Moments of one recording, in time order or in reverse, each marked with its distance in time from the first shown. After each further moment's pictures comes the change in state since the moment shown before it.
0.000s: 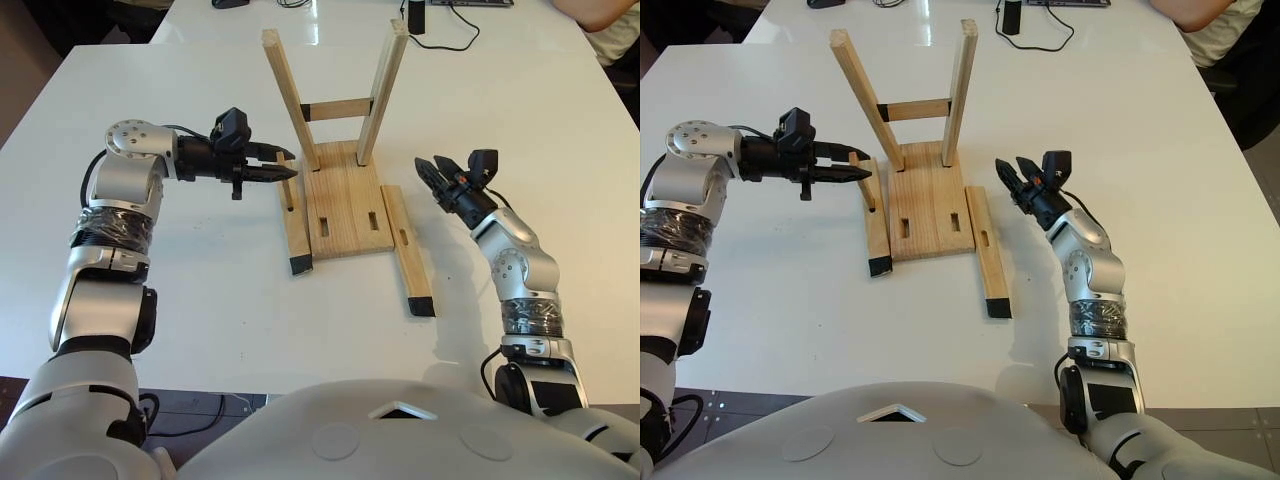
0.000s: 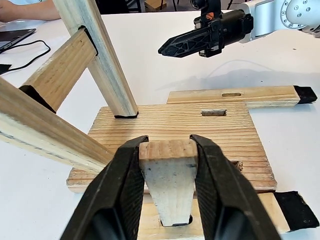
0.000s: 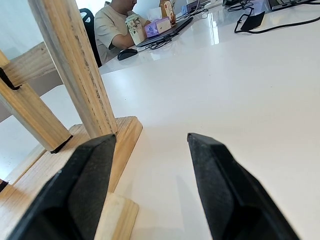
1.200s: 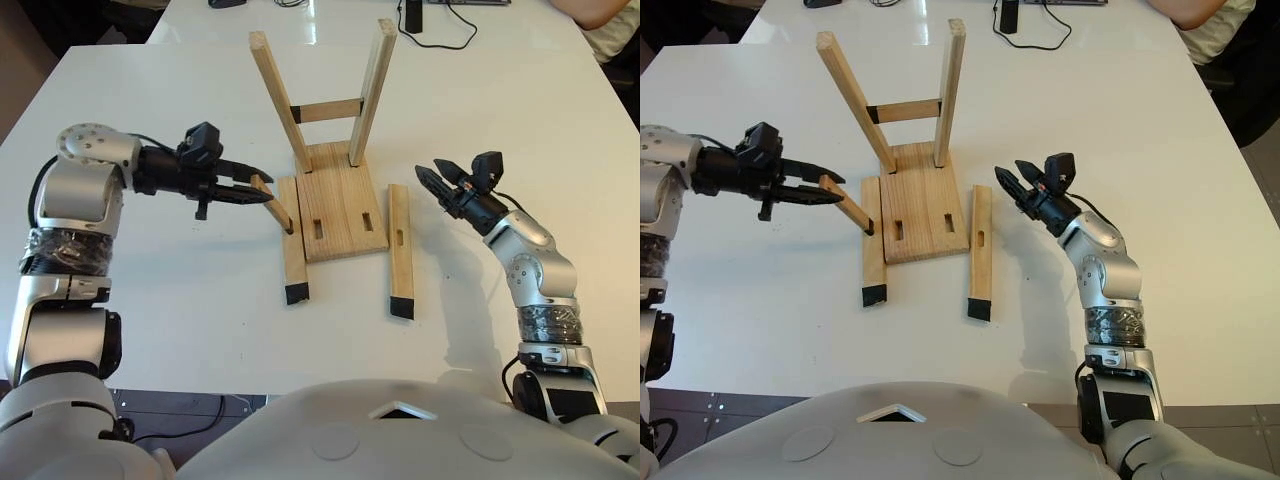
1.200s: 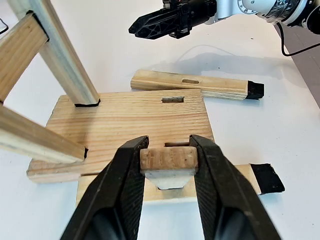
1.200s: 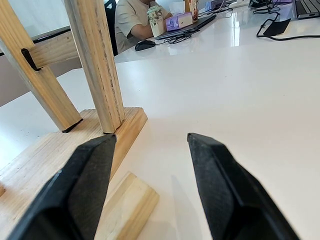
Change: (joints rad) left arm 0.090 0.121 0.062 -0.297 -0.012 0.212 -0.132; right arm 0.040 -0.081 0.035 -0.061 0.003 0.000 0.100
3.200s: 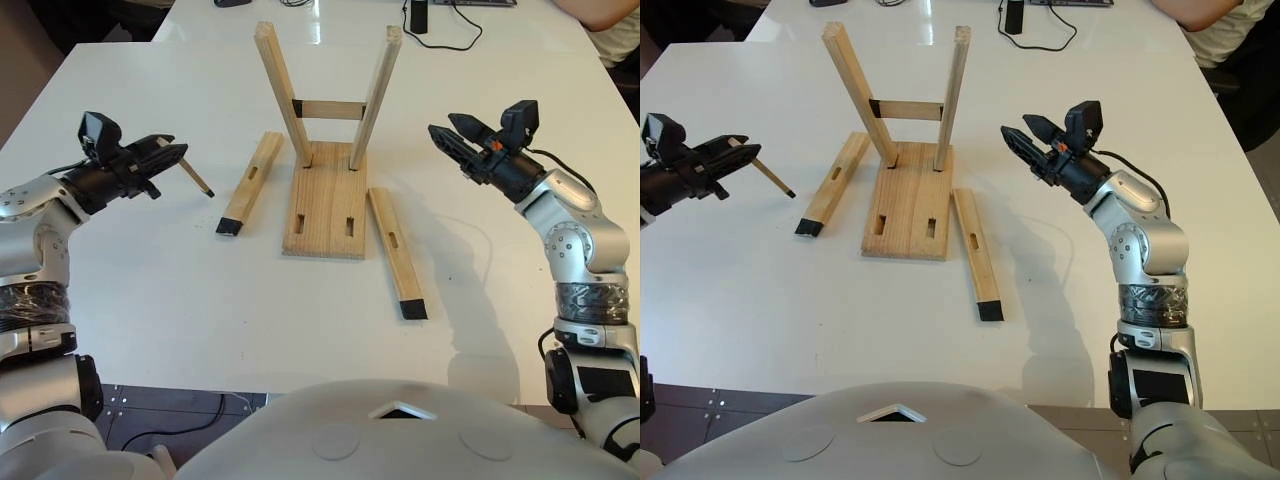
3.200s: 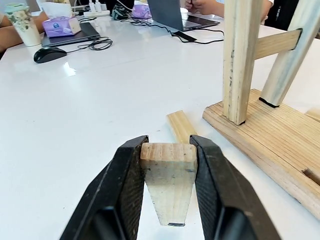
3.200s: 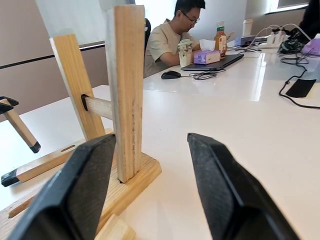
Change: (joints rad) left arm 0.307 0.059 0.340 0.019 -0.179 0.052 0.610; right arm -0.135 -0.179 0.006 -0.100 0.139 0.079 0.047
